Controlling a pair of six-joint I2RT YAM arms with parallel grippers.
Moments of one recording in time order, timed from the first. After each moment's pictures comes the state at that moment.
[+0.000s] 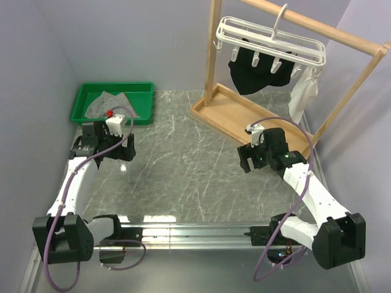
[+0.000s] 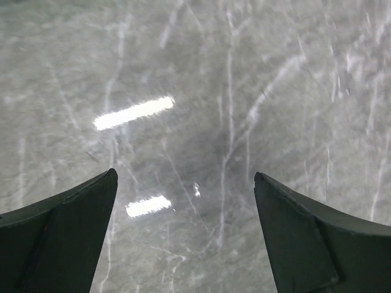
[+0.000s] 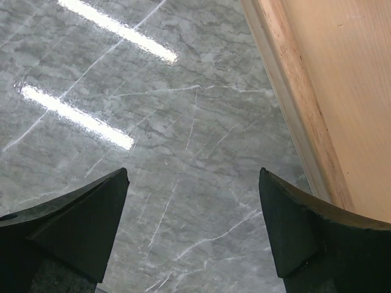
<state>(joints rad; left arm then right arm) 0.07 1.12 0.88 -0.57 0.31 0.20 0.24 1.08 0.78 -0.55 -0.18 -0.17</state>
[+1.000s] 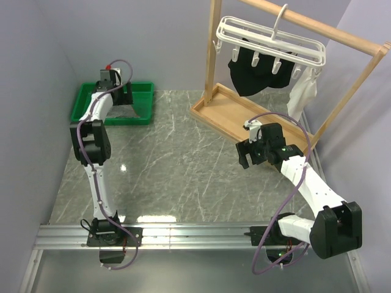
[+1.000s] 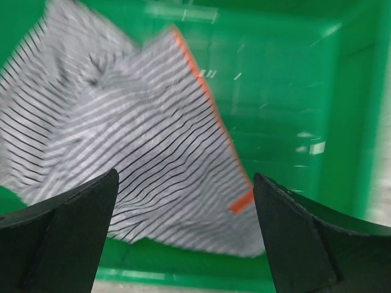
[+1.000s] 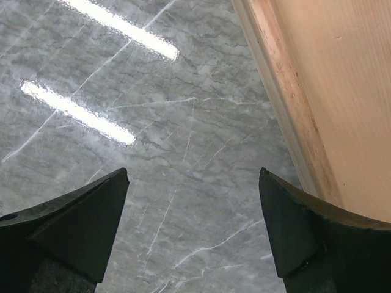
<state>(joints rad) 0.08 2.27 2.03 -0.48 -0.02 -0.04 0.24 1.17 0.84 -0.55 -0.18 -0.17</state>
